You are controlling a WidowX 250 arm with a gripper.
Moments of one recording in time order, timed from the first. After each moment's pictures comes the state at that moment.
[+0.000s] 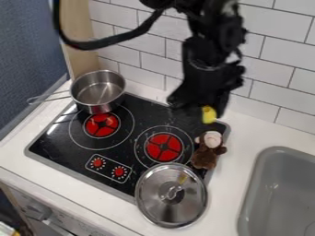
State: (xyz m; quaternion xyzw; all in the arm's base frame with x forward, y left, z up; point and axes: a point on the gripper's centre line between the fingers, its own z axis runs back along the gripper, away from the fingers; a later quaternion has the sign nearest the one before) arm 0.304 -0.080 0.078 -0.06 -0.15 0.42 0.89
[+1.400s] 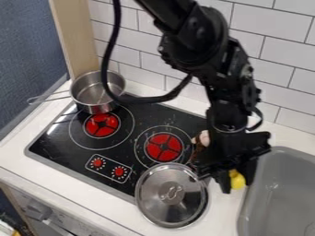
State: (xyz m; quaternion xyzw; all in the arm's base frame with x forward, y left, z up) arm 0.276 -0.120 0.002 -0.11 0.01 0.41 0.90
